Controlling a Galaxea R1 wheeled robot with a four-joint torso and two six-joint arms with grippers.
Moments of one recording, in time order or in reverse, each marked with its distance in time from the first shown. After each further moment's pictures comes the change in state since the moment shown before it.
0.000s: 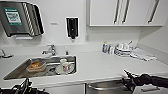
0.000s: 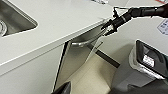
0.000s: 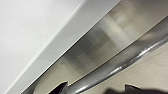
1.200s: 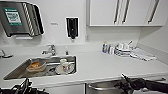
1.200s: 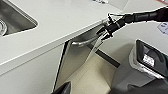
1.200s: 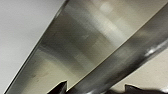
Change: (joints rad) left arm 0.000 0.000 0.000 0.000 0.003 0.000; right arm -0.085 0.109 -0.174 -0.001 0.056 0.004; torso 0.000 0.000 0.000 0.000
